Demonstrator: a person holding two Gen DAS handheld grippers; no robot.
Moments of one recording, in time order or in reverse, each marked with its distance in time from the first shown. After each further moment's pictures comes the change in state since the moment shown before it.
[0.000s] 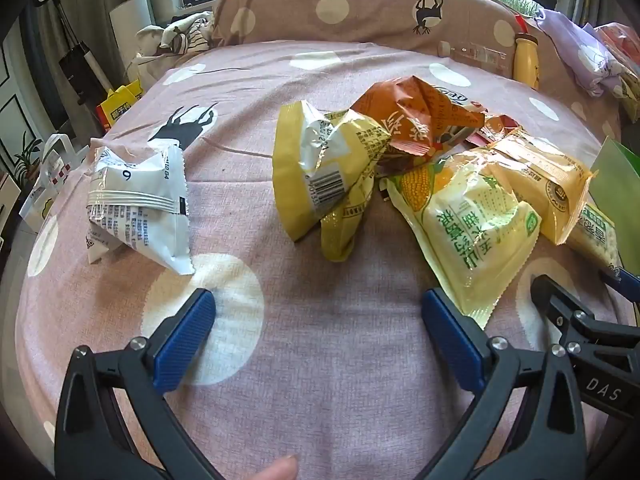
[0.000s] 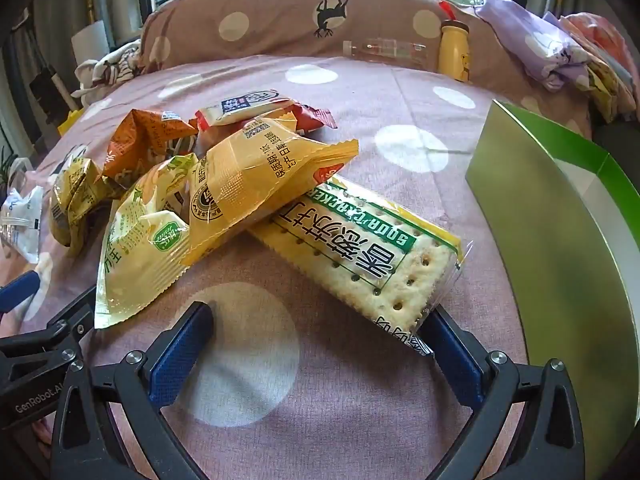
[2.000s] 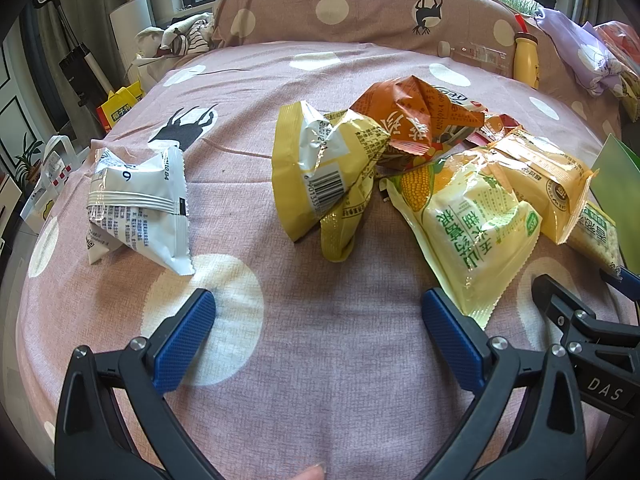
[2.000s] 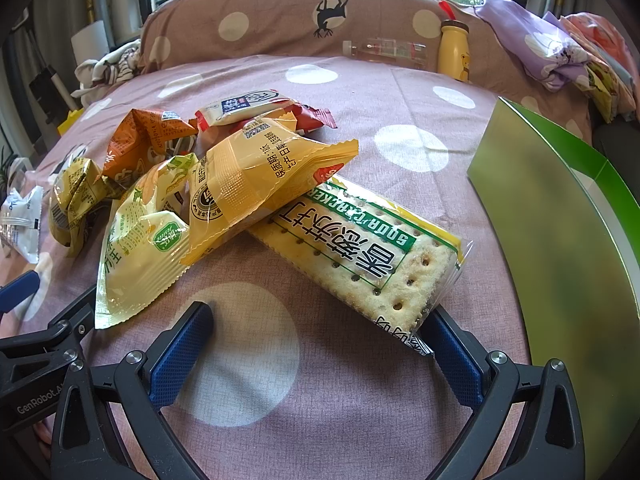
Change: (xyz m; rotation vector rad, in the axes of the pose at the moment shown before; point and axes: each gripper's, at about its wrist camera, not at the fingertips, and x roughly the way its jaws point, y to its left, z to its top) left arm -0.001 0.001 0.003 0.002 -0.004 0.002; right arm 0.000 0.000 0.000 0.000 0.000 -0.001
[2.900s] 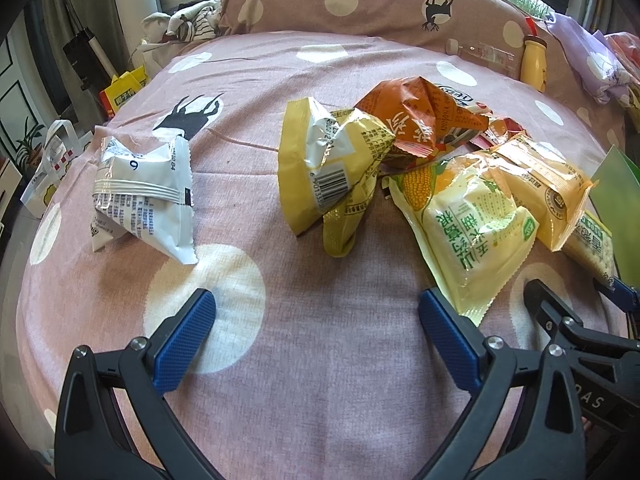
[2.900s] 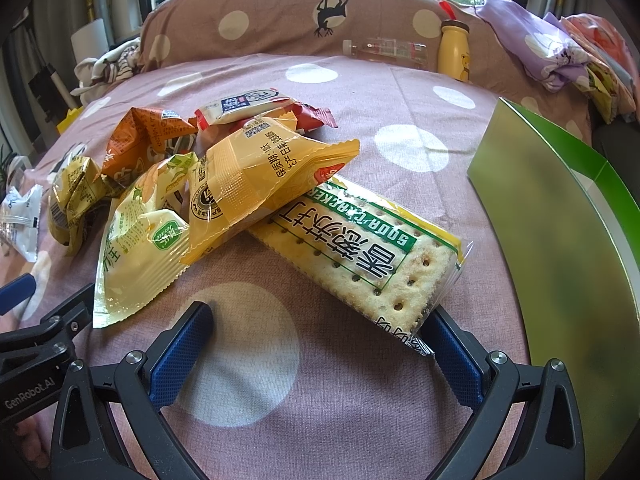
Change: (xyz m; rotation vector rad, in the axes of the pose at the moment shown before) left arm -0.004 0.002 0.000 -0.045 0.048 -0.007; right arm 0.000 0.000 -0.001 -0.005 0.008 -0.007
